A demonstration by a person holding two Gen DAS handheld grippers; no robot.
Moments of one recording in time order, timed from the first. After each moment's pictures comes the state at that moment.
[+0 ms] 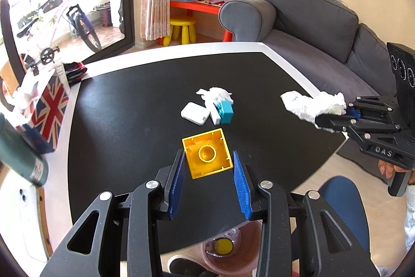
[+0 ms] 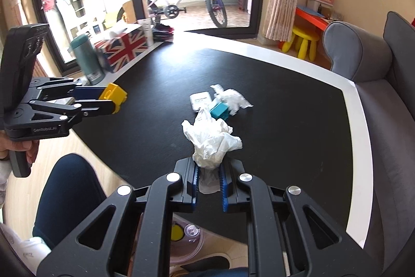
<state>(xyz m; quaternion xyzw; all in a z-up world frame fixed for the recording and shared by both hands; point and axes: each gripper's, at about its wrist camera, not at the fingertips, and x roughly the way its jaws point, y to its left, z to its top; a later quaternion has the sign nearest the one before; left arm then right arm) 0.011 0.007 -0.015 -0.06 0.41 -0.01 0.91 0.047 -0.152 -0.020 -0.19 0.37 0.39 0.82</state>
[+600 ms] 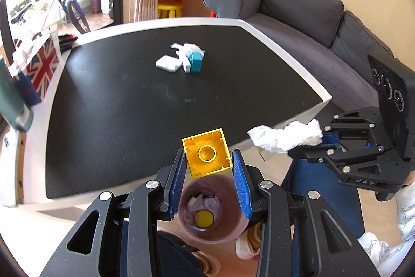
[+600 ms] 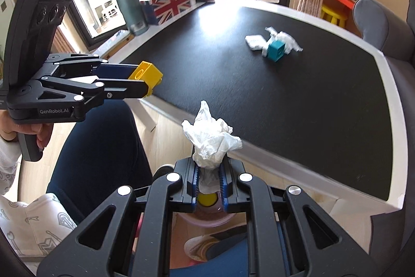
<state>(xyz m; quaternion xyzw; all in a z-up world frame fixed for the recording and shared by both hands) -0.063 -0.033 -0.052 -0.08 0.43 -0.04 0.90 -0.040 -0.168 -0.086 -0.20 0.43 0.43 0.77</state>
